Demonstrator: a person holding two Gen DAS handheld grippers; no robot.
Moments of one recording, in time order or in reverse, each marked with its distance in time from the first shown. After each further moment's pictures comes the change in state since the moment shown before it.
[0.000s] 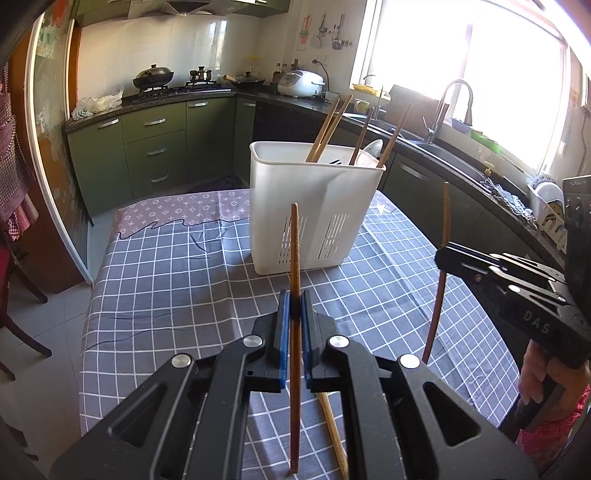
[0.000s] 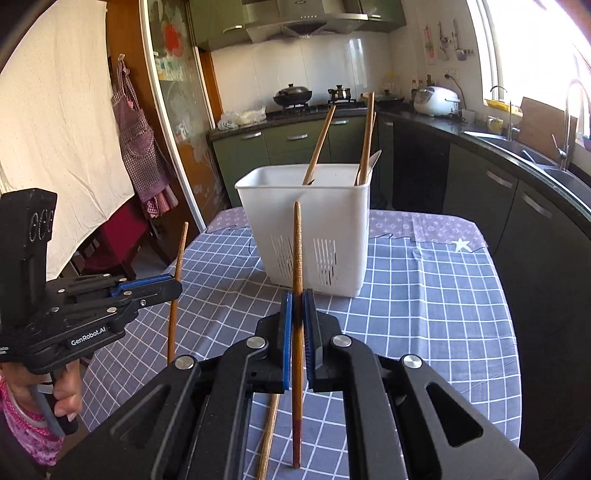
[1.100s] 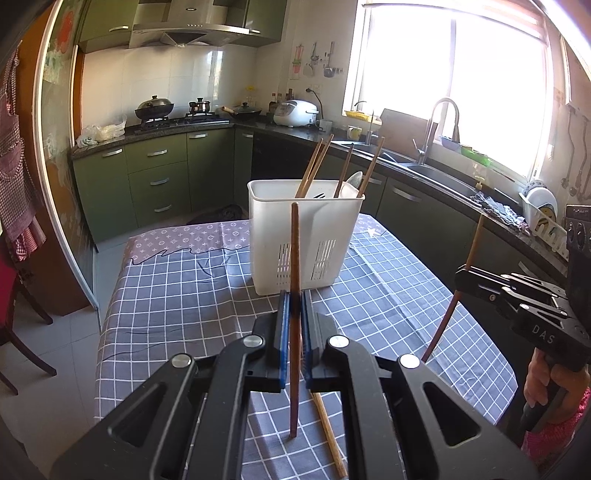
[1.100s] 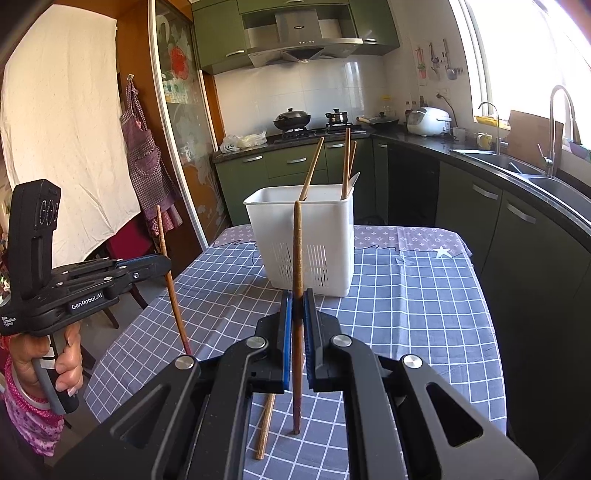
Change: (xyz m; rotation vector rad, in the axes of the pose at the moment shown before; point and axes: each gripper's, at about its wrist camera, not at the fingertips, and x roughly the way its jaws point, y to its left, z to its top) left arm -0.040 -0.013 -0.007 0.033 -0.116 0.009; right arm -0.051 0.000 -0.022 -0.004 -0.070 0.004
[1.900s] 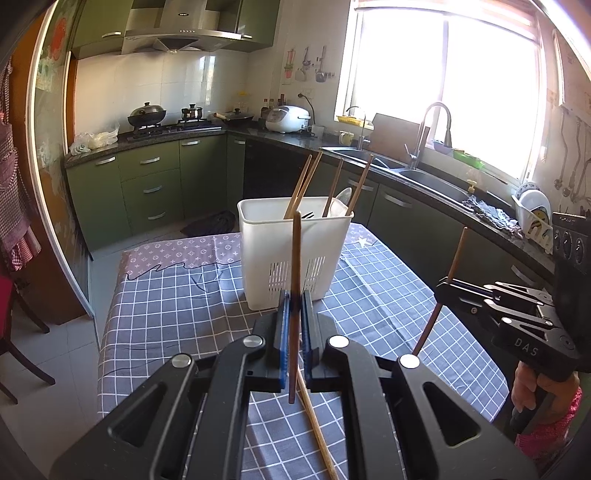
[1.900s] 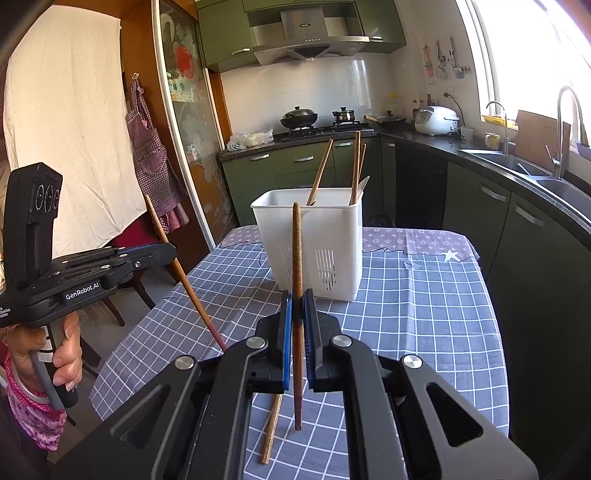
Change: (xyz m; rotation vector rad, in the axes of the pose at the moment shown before) left arm -0.007 -0.004 0.021 0.019 -0.015 -0.031; right arm 0.001 0.000 0.011 -0.011 0.004 0.036
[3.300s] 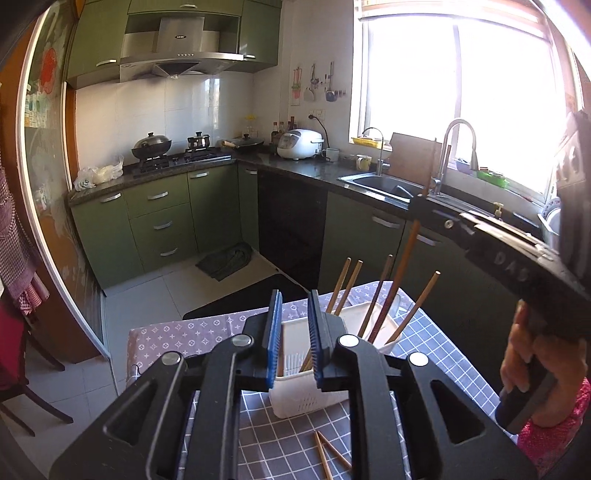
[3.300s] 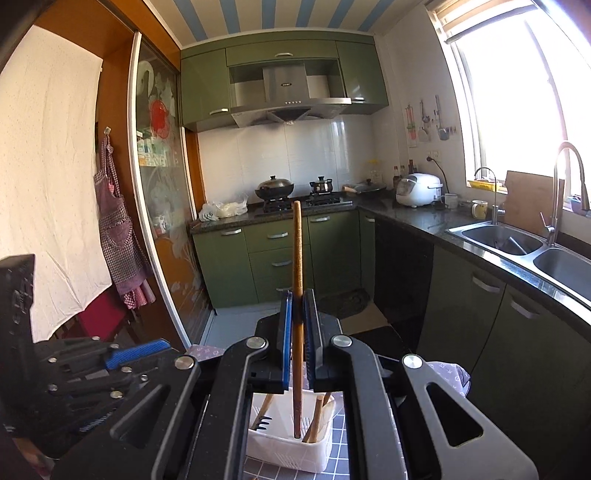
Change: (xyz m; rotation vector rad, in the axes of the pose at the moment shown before) left arm 0.068 0.015 0.120 0.047 -0.071 0.076; right arm 0.082 -0.024 0.176 -0.009 -0.228 -0.113
